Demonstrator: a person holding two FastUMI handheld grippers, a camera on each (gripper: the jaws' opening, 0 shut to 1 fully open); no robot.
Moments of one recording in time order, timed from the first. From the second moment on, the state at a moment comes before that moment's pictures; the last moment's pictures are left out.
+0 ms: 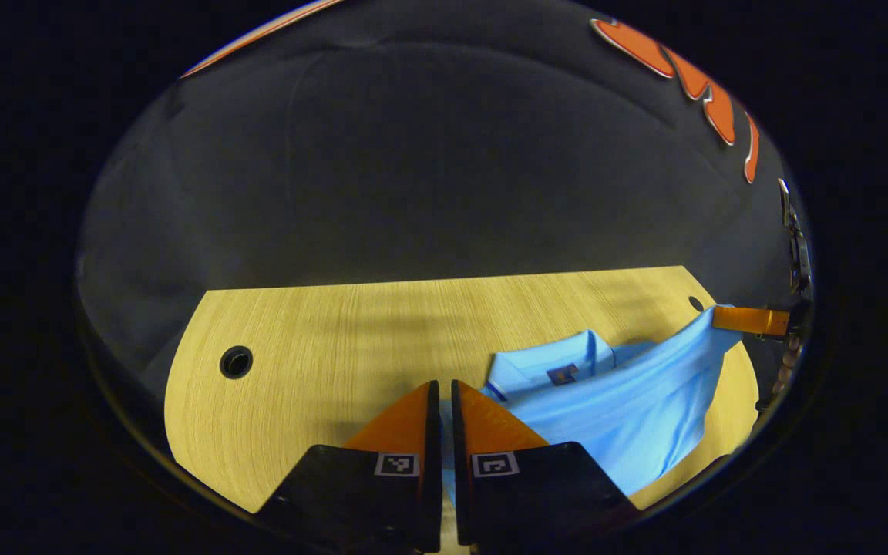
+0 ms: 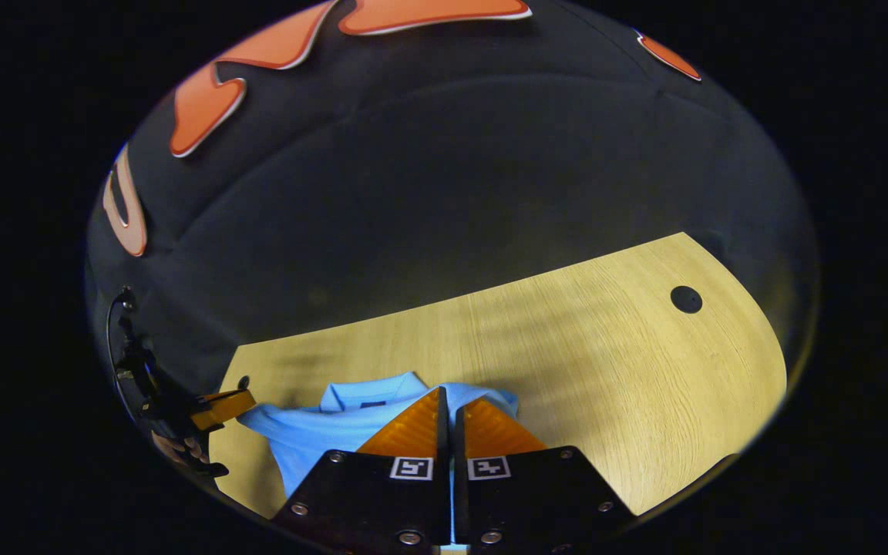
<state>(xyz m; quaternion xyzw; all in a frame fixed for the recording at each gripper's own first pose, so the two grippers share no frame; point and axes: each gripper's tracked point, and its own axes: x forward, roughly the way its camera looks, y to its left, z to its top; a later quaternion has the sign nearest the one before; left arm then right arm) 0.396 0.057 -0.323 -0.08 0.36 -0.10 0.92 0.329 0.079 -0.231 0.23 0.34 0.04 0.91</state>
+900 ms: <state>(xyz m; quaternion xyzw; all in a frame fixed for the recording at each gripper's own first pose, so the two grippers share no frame) 0.300 0.060 -0.205 -0.08 0.27 -0.09 0.95 0.231 0.059 -0.160 0.12 0.31 0.05 0.94</state>
